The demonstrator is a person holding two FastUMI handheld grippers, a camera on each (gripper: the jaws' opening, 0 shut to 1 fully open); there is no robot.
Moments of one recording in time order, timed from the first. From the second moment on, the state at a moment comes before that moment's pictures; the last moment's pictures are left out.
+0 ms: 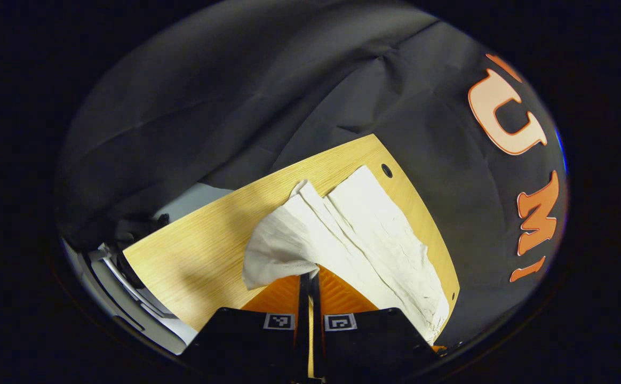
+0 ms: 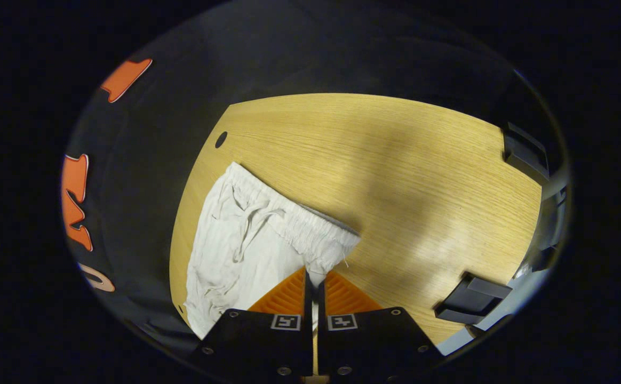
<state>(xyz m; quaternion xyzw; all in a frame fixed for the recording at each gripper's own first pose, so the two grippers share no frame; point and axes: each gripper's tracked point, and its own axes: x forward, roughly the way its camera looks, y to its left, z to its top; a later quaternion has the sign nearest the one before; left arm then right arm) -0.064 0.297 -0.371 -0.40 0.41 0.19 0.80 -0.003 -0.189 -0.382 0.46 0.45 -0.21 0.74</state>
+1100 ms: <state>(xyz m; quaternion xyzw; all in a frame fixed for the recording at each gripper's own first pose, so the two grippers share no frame) 0.092 0.294 -0.351 -0.28 0.48 0.08 0.83 0.143 -0.175 -0.306 0.48 0.40 -0.17 0.76</state>
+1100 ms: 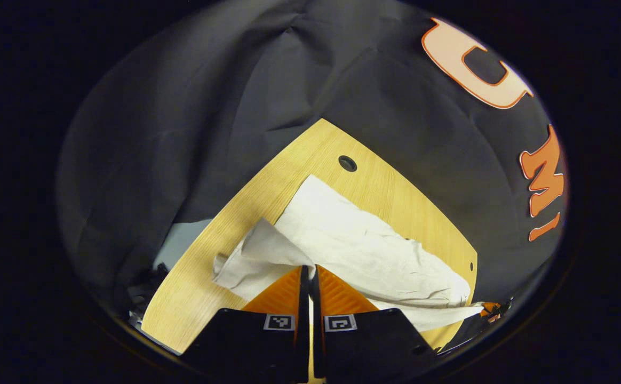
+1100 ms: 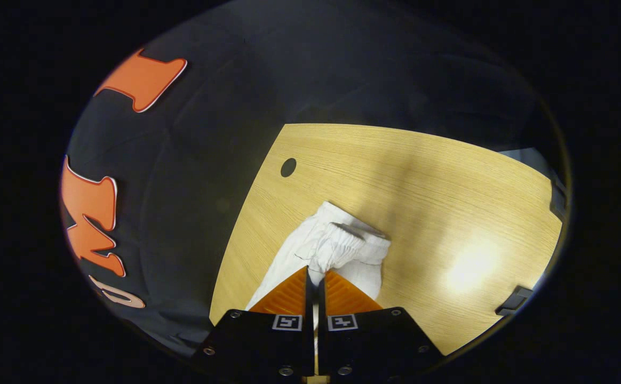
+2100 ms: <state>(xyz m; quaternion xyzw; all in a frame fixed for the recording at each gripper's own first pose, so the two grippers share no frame) 0.211 0.266 -0.364 -0.22 0.51 0.03 0.83 0.232 -0.177 -0.327 0.45 0.40 -0.17 0.78</state>
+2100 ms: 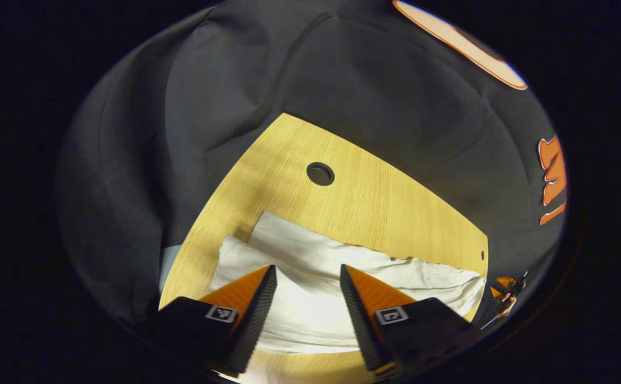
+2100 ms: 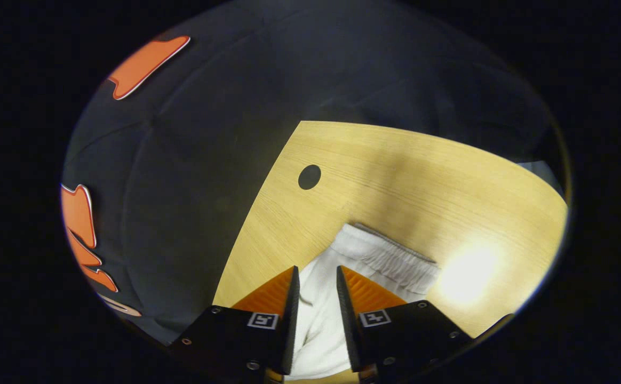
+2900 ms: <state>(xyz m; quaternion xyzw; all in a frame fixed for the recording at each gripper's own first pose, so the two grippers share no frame) 0.172 0.220 -0.288 -0.18 0.48 0.01 0.86 0.154 -0.197 -0.399 0.37 0.51 -0.20 0.75</state>
